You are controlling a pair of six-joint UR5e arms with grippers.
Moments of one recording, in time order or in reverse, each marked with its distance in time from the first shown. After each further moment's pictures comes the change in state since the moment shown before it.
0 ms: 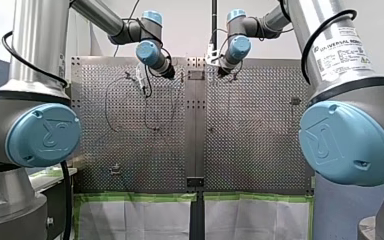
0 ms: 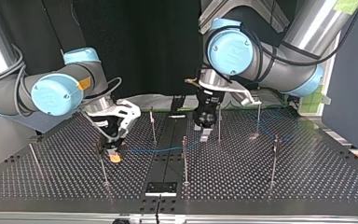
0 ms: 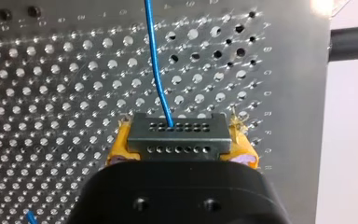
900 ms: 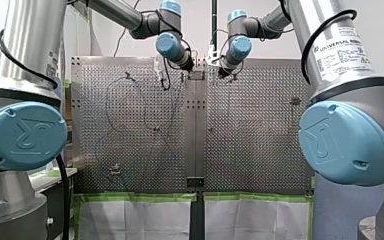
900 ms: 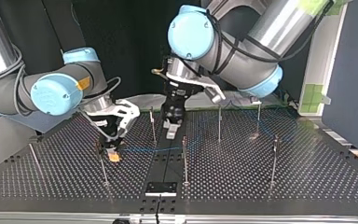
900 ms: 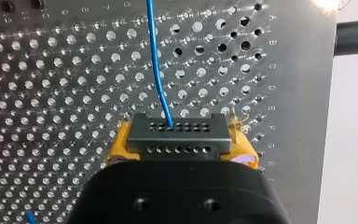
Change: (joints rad) left arm -0.178 -0.076 0.131 -0.006 -0.133 0.042; right arm -0.004 -0.003 0.008 -0.001 0.001 -0.003
